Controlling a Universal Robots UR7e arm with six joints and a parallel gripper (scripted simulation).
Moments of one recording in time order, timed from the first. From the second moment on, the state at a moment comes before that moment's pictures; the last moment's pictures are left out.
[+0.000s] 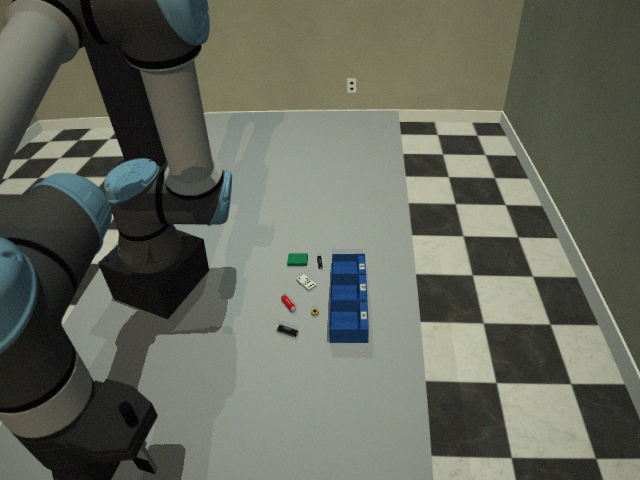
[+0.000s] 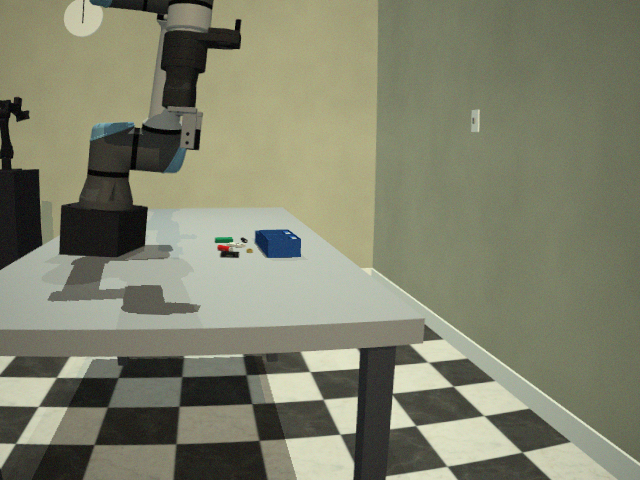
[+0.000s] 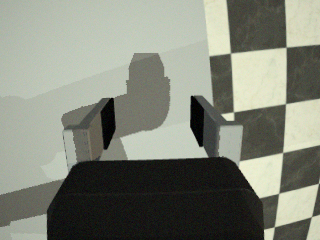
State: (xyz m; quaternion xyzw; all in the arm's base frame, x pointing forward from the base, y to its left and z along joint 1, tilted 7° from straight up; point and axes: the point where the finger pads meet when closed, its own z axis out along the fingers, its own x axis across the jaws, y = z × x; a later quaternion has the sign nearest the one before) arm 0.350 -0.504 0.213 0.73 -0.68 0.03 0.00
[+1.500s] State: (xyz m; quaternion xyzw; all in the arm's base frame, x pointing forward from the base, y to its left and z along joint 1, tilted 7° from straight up) arm 0.383 -0.454 0.153 0.80 -0.60 0.03 0.00
